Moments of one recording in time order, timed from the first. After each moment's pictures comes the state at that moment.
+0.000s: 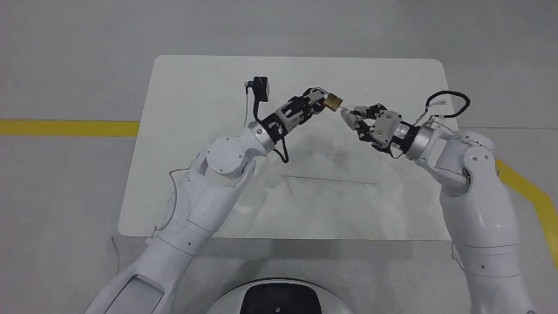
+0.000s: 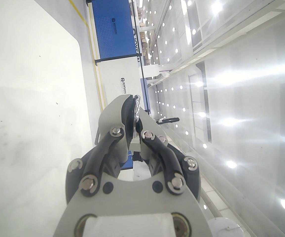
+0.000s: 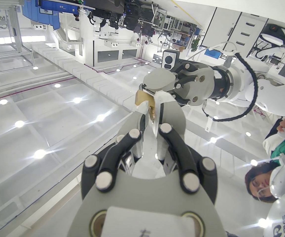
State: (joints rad) left arm 0.93 -1.52 -1.04 -1.28 -0.22 -0.16 -0.46; right arm -1.17 -1.08 1.49 -1.68 1.89 0.90 -0.19
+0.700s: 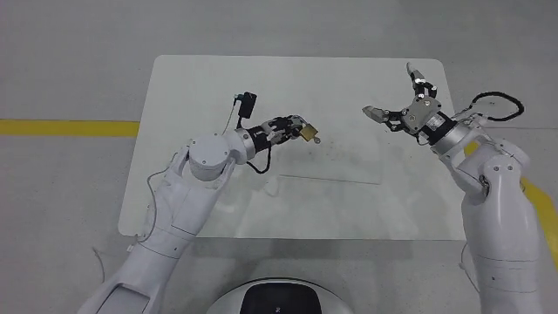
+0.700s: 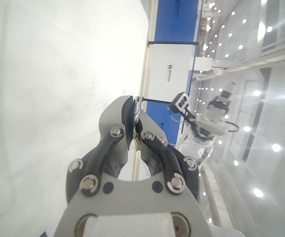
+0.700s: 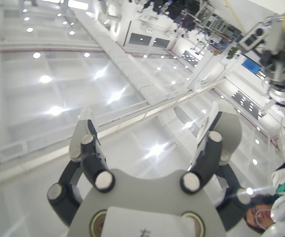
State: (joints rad) left arm 0.97 -1.46 -1.11 -1.33 0.00 0.23 -0.66; right arm -1.29 -1.07 1.66 -1.78 1.67 0.66 0.07
